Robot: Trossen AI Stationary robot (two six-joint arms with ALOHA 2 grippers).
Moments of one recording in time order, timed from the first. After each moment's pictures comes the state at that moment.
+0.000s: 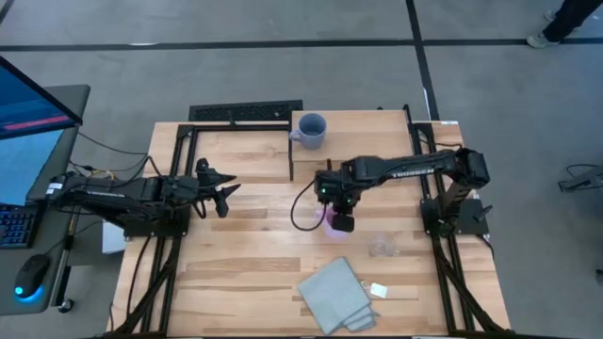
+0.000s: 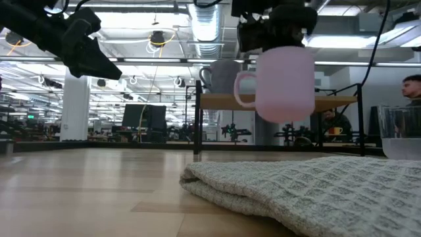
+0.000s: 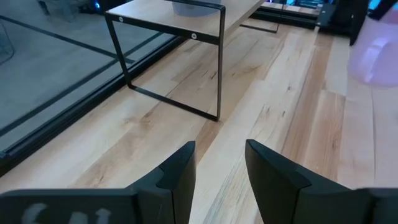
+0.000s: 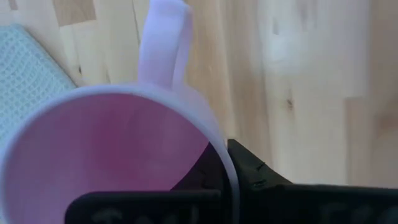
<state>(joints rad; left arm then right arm) -0.04 0.53 0.36 -0.28 -0.50 -0.26 -0.01 1.75 1.42 -1.07 -0.13 0.09</state>
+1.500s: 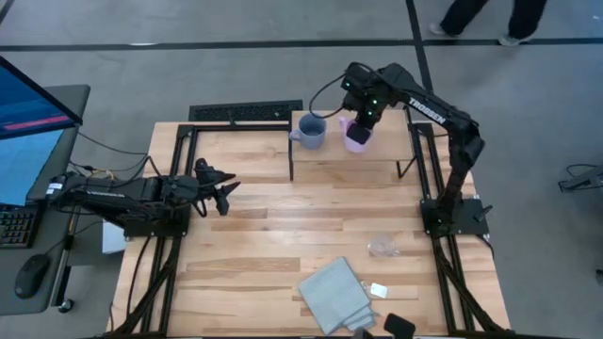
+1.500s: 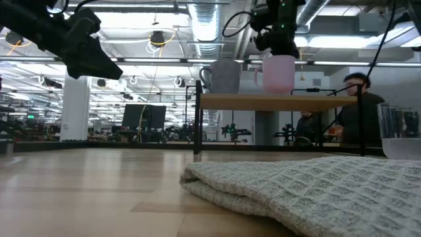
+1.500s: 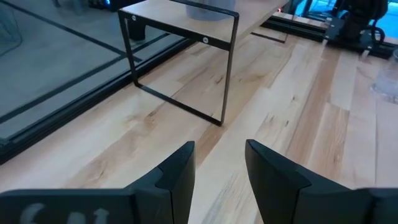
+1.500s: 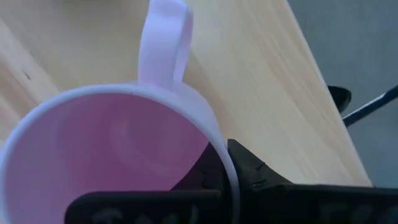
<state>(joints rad) -0.04 0.53 0.36 -0.27 -0.53 -0.33 -0.63 1.82 1.93 -1.50 0.06 -0.17</state>
